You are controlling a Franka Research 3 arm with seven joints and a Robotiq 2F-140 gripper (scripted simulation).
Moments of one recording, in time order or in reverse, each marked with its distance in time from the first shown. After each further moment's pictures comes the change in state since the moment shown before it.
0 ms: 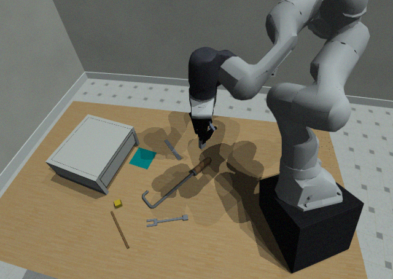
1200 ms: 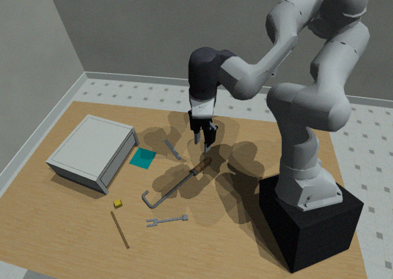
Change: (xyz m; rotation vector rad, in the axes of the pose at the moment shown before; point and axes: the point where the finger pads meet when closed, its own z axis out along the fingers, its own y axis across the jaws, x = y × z) arm 0.000 0.000 0.000 0.000 0.000 -0.019
